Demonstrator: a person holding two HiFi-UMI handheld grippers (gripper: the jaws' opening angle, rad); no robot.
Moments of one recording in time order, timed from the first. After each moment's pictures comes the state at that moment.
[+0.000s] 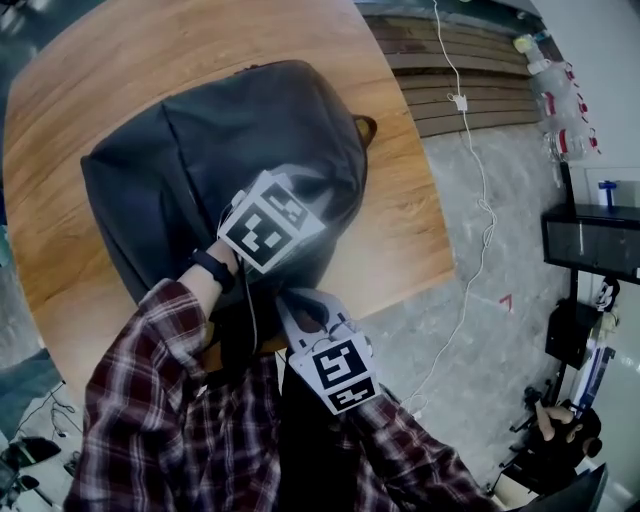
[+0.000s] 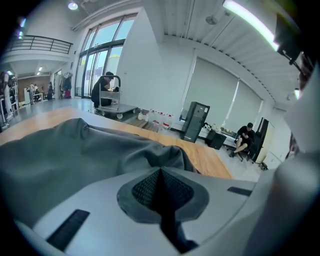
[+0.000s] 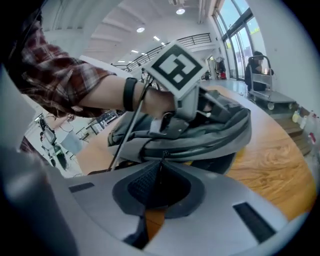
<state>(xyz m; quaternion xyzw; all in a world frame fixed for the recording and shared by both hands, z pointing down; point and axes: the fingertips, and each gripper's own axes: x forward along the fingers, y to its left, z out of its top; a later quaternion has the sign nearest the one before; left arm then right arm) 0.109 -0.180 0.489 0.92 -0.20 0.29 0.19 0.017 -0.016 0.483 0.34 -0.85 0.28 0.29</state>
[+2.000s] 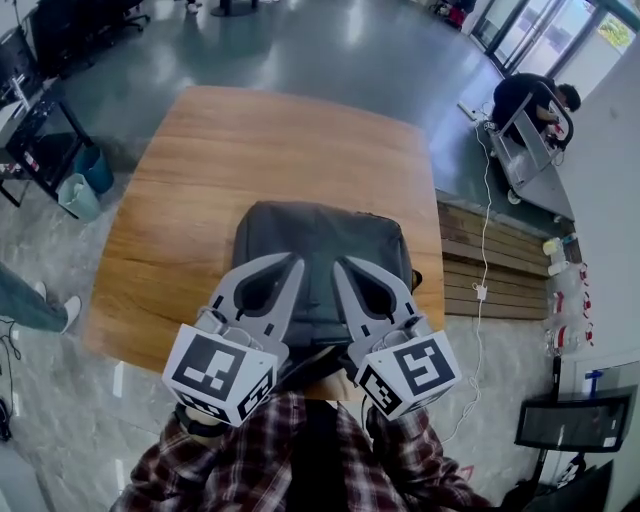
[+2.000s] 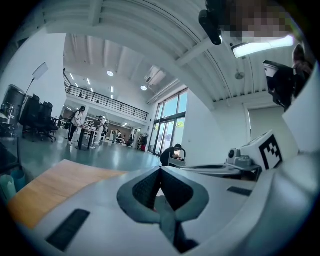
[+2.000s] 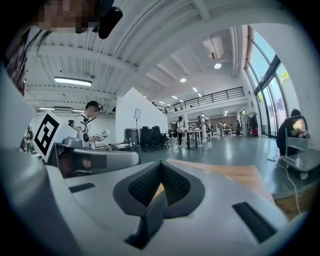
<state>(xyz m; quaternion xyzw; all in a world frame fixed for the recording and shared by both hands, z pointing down) -0.129 -0.057 0.188 0.78 -0.61 -0.05 0.10 -0.085 -0.077 0.194 0.24 -0.97 0.04 0.08</state>
